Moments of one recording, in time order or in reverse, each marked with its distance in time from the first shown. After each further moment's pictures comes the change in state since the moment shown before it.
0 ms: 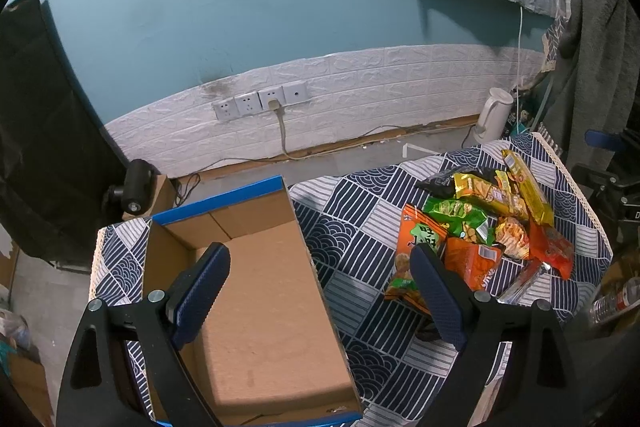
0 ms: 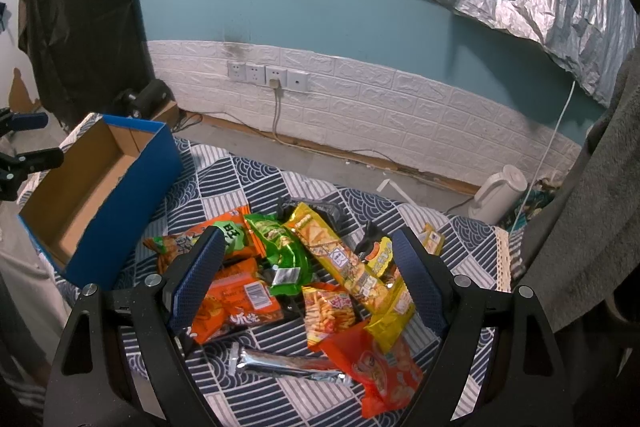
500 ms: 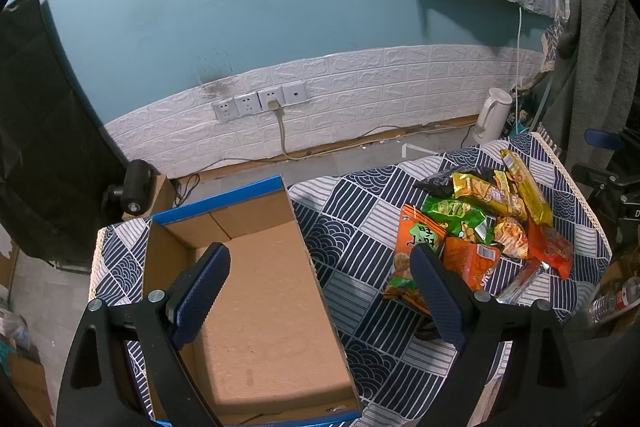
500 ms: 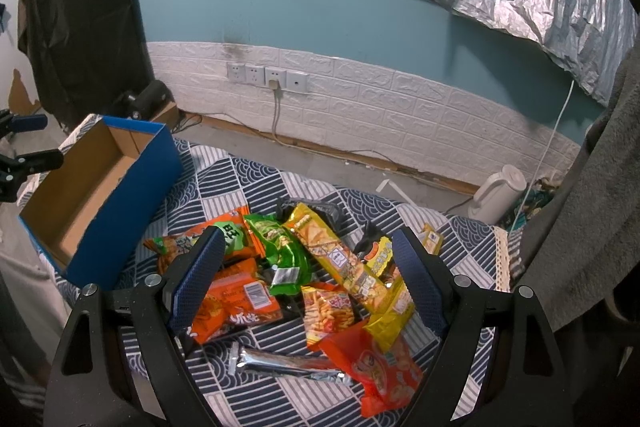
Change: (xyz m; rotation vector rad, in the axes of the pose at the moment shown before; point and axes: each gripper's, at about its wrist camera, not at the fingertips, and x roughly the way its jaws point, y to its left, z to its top) left arm 0.000 -0.001 0.000 0.001 -0.002 0.001; right arm -0.002 -0.001 0.001 0.004 0.001 0.002
